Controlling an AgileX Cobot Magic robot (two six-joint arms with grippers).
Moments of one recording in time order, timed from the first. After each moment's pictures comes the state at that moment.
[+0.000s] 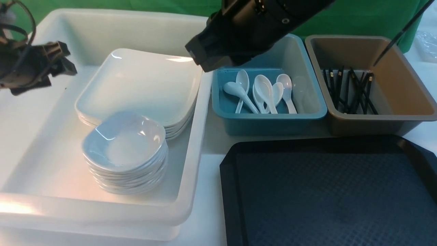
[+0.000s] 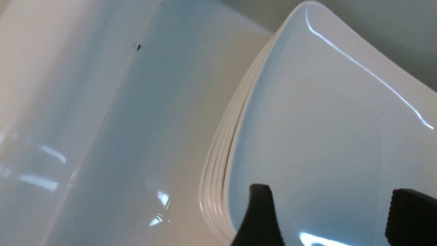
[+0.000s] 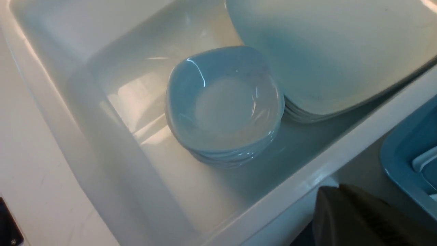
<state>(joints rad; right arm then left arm) 0.74 1.74 -1.94 0.18 1.01 -0.09 0.21 1.63 -1.20 -0.69 0.48 0.36</state>
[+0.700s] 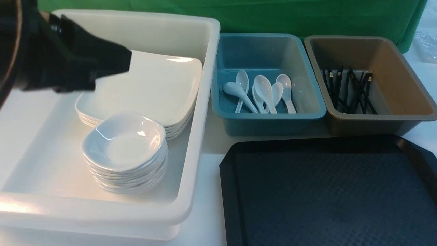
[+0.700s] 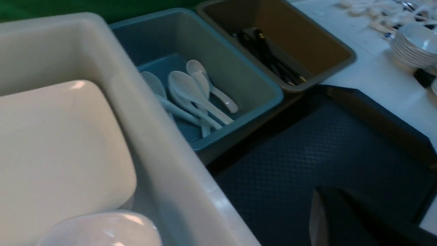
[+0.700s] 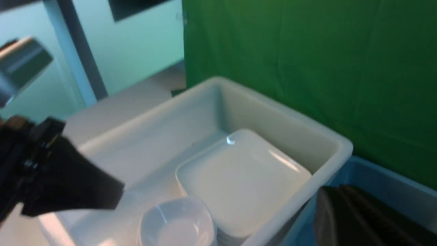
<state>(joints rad) 0.74 1.06 -1.44 -0.04 0.52 0.09 -0.25 0.92 -1.07 -0.65 0.84 0.57</state>
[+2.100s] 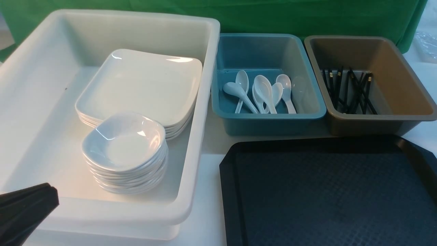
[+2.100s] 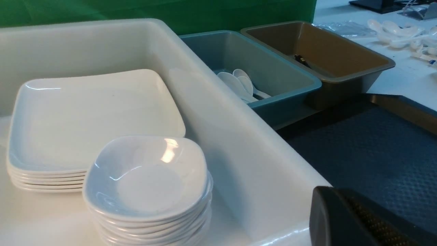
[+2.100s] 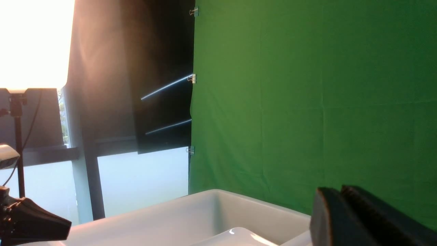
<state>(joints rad) 0.74 0.06 -0.50 -0.09 0.05 0.09 -0.27 0.26 -0.45 -0.47 0.56 0.44</state>
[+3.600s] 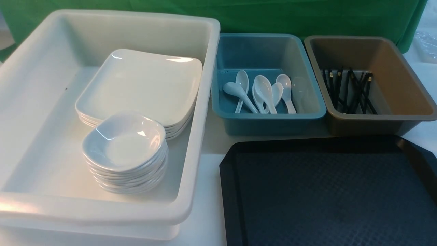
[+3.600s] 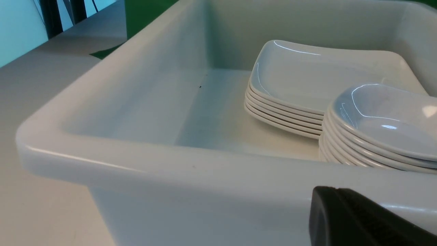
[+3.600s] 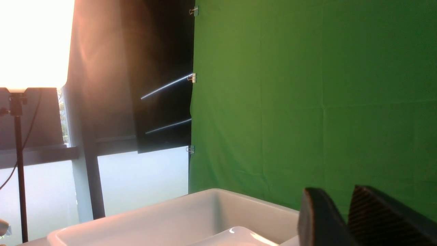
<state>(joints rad) 0.74 0.06 -0.50 -0.09 0.05 0.09 0.10 0.00 0.01 -0.09 0.23 0.07</state>
